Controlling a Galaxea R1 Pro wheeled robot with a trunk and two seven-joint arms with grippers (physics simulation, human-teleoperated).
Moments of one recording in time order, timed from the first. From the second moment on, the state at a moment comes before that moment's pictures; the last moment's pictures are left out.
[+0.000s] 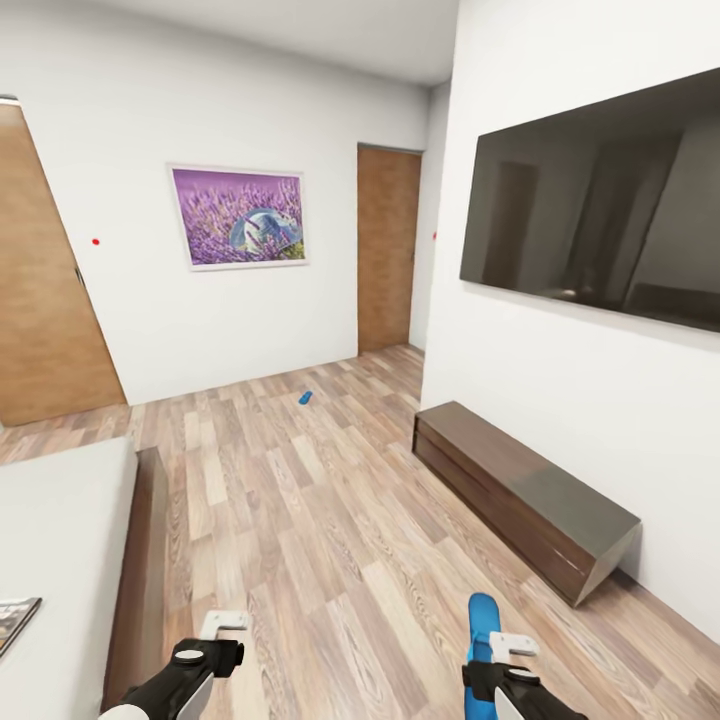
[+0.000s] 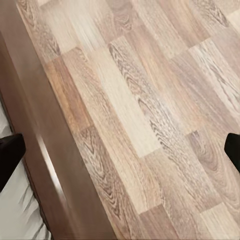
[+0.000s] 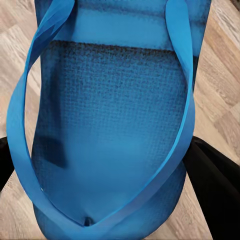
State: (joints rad) left arm -0.55 0.04 -0.07 -0.20 0.00 0.07 0.14; right arm -0.51 0.01 0.00 -0.21 -0.09 0.11 -0.13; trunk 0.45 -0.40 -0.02
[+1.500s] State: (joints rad) left arm -0.55 0.04 -0.07 -0.19 0.00 0.10 -0.02; right arm -0.50 0.01 0.00 -0.21 -0.09 0.10 -0.13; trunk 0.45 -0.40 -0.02
